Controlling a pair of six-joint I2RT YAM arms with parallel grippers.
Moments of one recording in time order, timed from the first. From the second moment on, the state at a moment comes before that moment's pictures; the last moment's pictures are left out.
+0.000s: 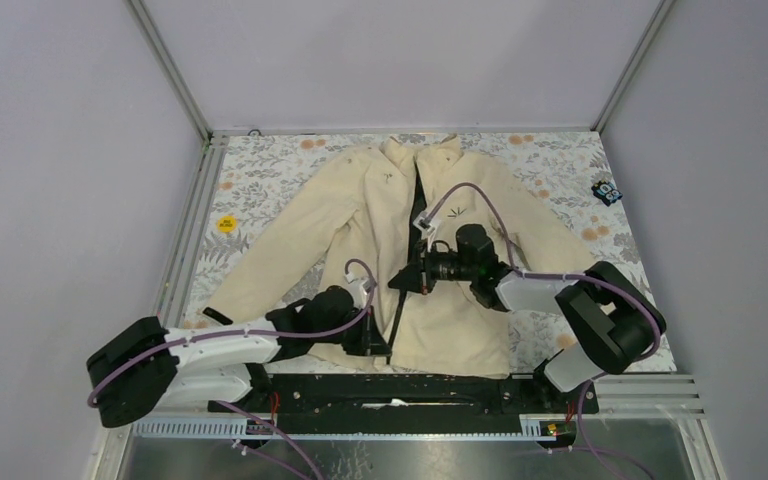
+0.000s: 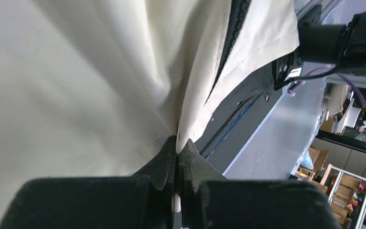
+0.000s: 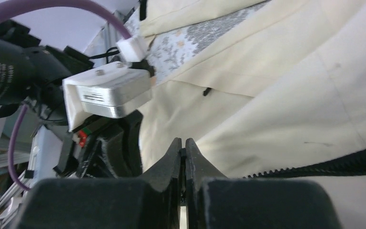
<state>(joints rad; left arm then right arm) -1.01 1.13 0.34 0.10 0.28 -0.94 0.62 1.54 0.56 0.66 -0.75 0.47</state>
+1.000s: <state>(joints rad) -1.06 1.06 0.24 0.08 0.32 -1.03 0.52 1.74 0.65 0.87 -0.70 0.58</state>
